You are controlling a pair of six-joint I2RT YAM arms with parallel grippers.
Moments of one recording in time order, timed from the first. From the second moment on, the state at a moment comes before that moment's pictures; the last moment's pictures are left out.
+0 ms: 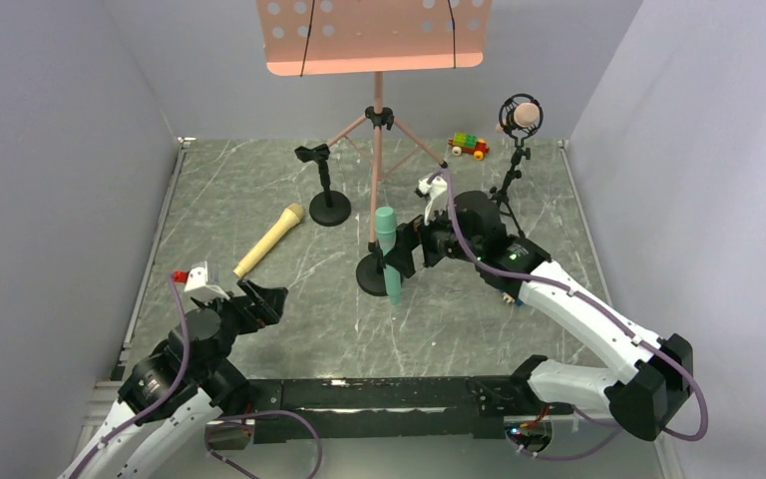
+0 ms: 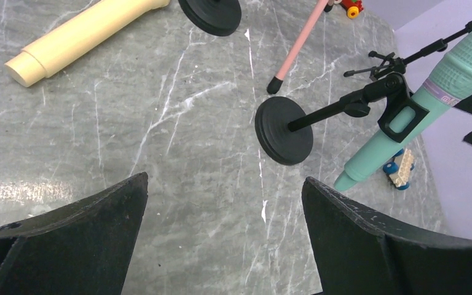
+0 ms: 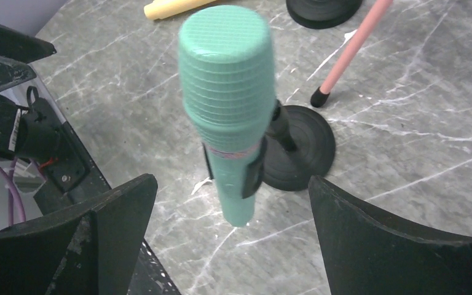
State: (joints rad) left arm -0.72 0.09 0.48 -0.71 -0.44 -0.77; right arm 0.64 1.13 0.98 -0.32 -0.30 0.17
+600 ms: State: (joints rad) left arm -0.72 0.13 0.52 -0.72 -0.44 -0.79; right arm 0.89 1.30 0.98 -0.27 0.18 0.27
